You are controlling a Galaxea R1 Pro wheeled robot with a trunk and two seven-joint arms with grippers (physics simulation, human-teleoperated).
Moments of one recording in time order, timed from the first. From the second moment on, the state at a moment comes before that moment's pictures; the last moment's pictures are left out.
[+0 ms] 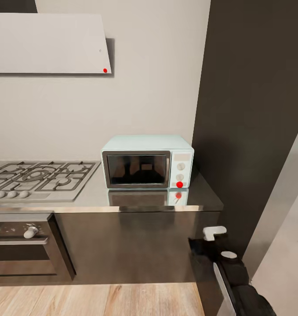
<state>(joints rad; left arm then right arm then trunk) 0.00 -0.02 0.02 -0.04 0.11 -0.04 0.01 -0.21 0.04 0.04 -1.56 0.11 0.76 0.00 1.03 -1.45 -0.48</state>
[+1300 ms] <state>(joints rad) 0.00 -0.02 0.02 -0.04 0.10 -0.04 0.01 -0.87 0.17 0.04 -1.55 0.08 1.04 -0.11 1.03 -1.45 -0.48</state>
